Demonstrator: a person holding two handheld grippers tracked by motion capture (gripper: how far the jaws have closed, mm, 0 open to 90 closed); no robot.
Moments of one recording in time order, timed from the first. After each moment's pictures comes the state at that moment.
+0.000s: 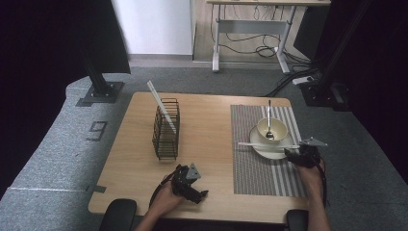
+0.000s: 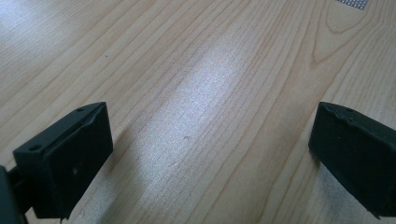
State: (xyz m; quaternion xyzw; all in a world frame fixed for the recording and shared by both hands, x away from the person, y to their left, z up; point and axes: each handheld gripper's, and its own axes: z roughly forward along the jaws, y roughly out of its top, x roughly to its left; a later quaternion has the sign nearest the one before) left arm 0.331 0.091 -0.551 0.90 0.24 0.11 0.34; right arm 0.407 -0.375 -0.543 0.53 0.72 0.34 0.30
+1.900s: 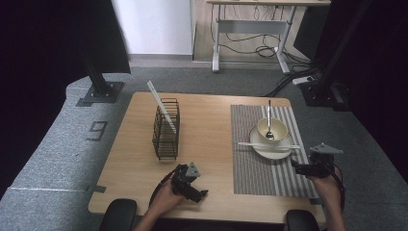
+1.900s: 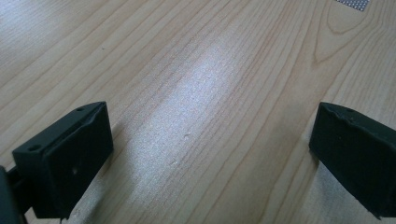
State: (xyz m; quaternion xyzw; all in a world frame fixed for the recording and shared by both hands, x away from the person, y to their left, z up) left arm 0.336 0.092 -0.552 0.90 0.25 0.09 0.34; right arm 0.347 -0.378 -0.493 0.51 0.74 0.33 0.28
